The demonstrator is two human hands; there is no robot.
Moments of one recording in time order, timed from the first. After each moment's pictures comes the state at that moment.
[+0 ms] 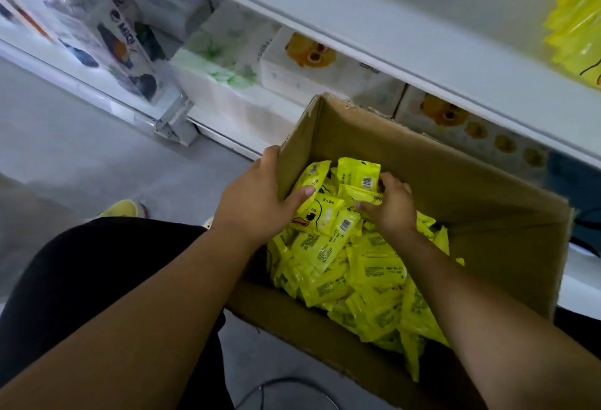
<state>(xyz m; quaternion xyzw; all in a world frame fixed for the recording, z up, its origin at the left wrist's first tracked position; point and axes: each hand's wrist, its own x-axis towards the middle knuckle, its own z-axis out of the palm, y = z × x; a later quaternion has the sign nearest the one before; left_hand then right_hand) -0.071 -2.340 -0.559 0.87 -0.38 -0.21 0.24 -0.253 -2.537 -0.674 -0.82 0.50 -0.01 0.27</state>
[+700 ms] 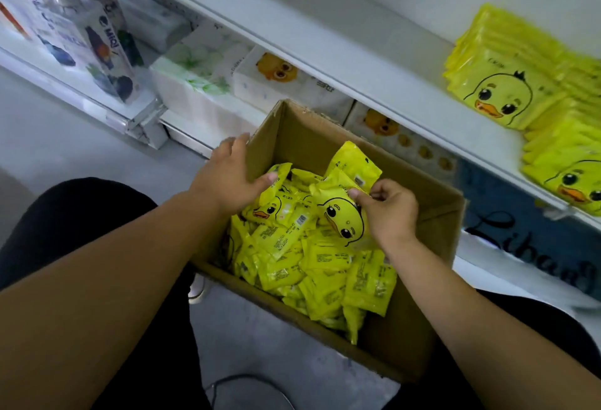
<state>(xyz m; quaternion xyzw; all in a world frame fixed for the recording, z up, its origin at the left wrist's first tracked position) -0.077 -2.336 -0.558 0.85 -0.39 -0.23 0.26 -0.311 -2.507 -0.562 -0.73 0.52 -0.23 0.37</state>
